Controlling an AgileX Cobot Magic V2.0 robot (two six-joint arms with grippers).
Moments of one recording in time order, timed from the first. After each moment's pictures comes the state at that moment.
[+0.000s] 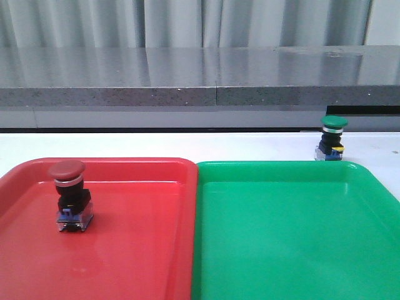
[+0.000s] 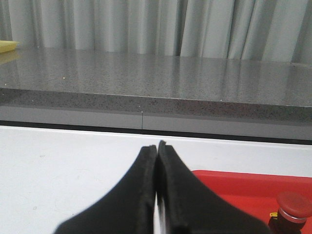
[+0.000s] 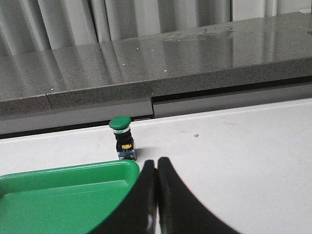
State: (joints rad) left arm 0.01 0.00 0.00 0.02 0.08 -0.16; right arm 0.00 -0.01 0.03 -0.06 0.08 0.23
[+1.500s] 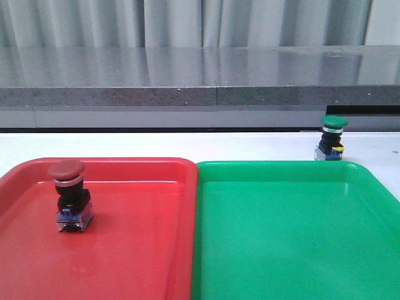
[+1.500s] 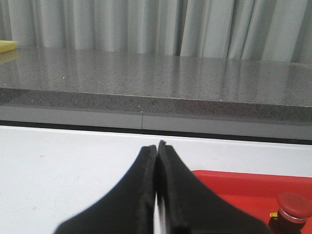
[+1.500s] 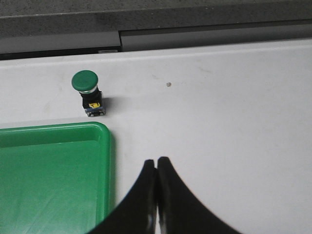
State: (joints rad) left arm 0.01 0.00 0.00 0.02 0.08 -0.16; right arm 0.01 0.76 -0.66 -0.15 0.53 0.23
